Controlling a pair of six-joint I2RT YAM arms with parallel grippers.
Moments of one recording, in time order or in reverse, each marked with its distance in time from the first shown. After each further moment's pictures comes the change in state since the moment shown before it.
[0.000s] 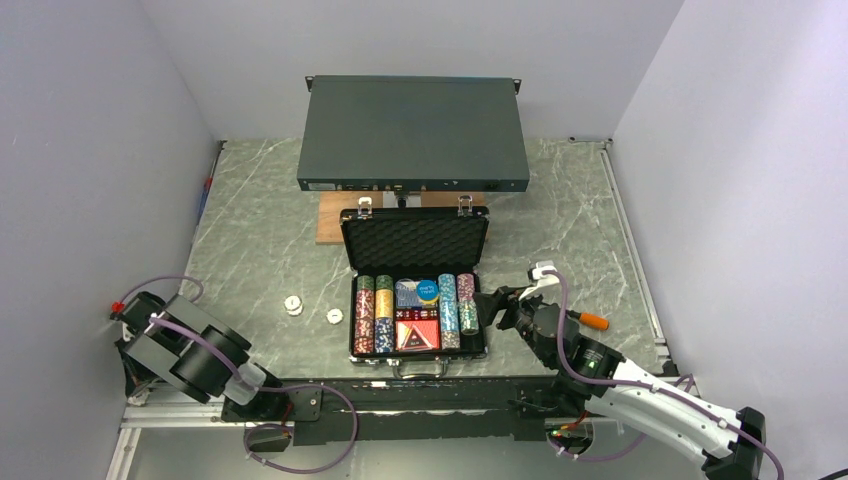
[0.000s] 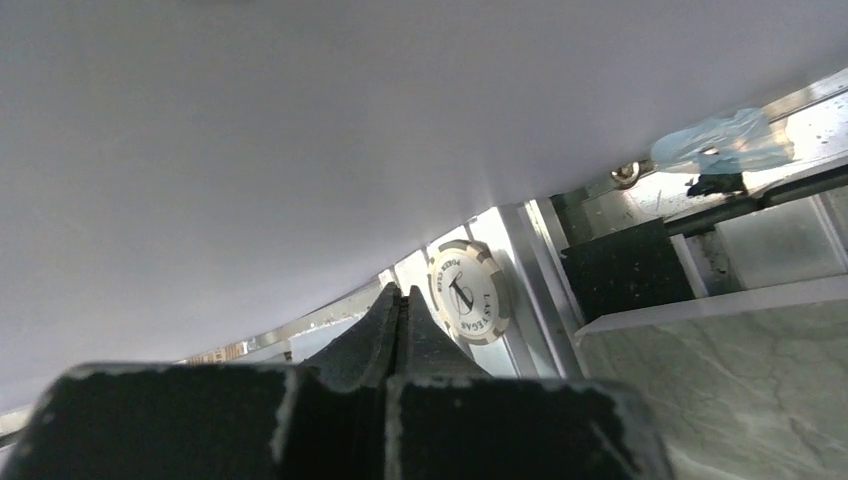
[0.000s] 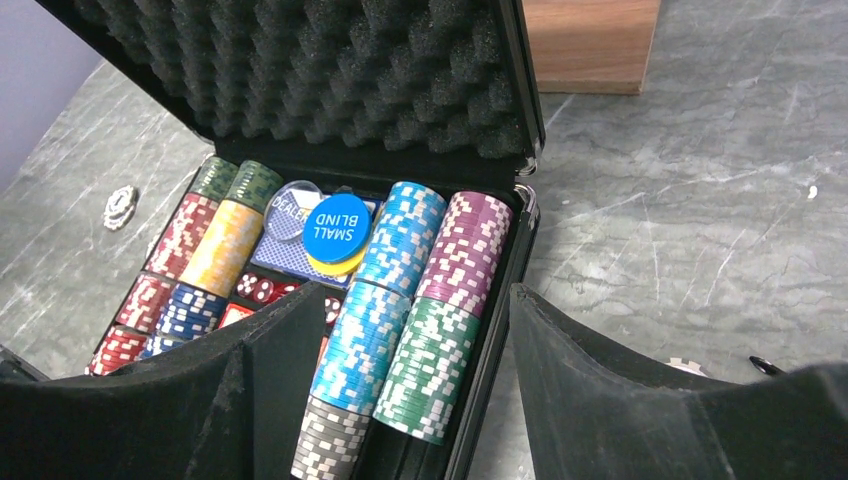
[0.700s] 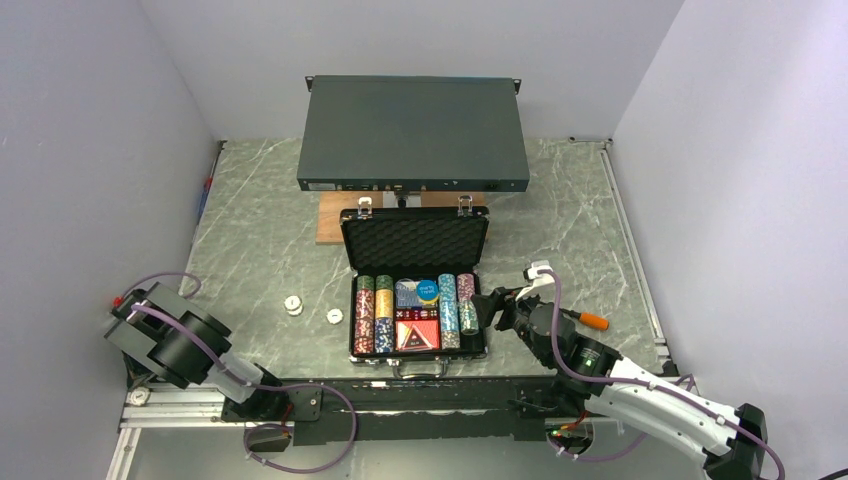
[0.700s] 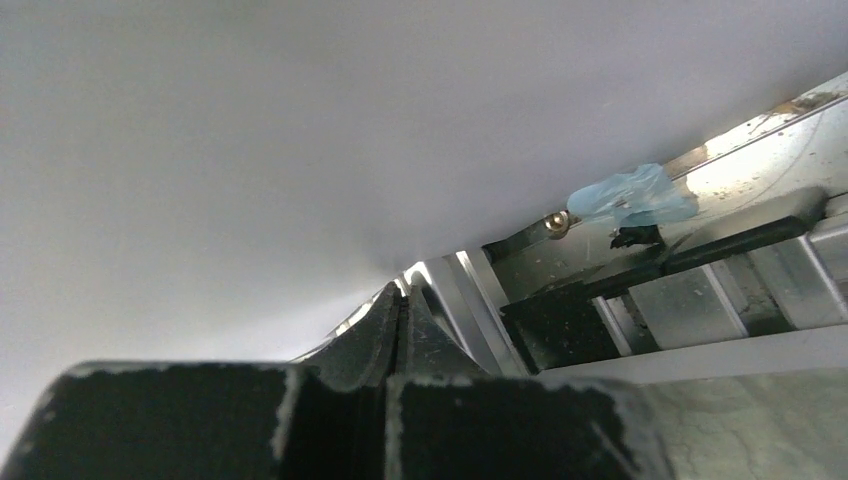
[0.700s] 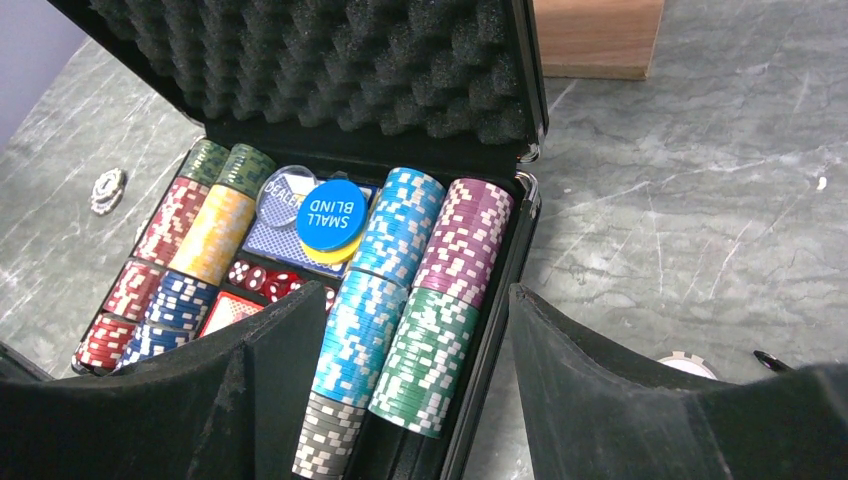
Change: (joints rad) left arm 0.006 0.134 0.067 0.027 0.096 0.025; right arm 0.000 0.040 0.000 0.005 -0.016 0.000
